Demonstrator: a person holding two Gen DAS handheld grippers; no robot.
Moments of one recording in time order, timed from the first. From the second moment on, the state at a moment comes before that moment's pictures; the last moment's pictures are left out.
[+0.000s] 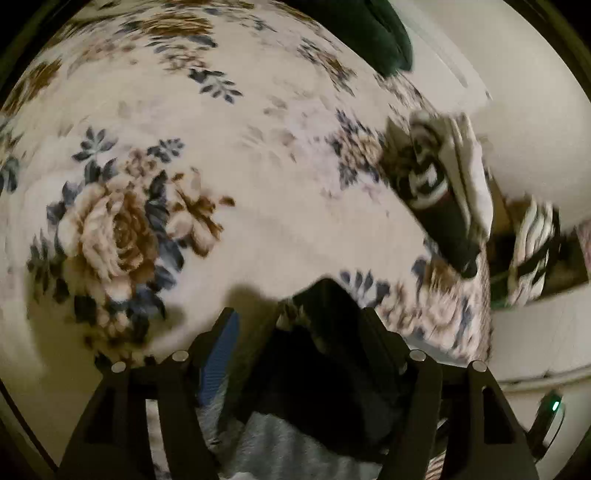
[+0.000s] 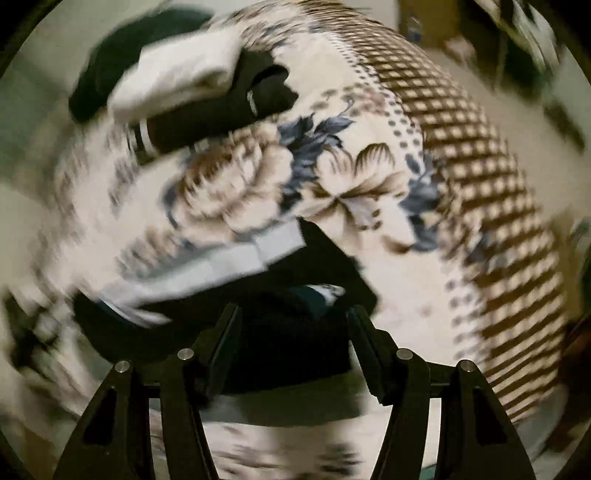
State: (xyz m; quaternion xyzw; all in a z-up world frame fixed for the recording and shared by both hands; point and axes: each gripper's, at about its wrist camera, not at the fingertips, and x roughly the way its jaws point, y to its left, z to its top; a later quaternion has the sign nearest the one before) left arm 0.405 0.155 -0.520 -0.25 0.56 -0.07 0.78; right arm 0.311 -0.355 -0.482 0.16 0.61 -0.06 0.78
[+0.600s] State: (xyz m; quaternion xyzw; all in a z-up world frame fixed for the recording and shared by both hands) left arm 0.421 0.140 -0.534 -0.24 0.57 -0.10 0.78; right arm 0.358 -0.402 -0.533 0.33 0.56 -0.09 0.75
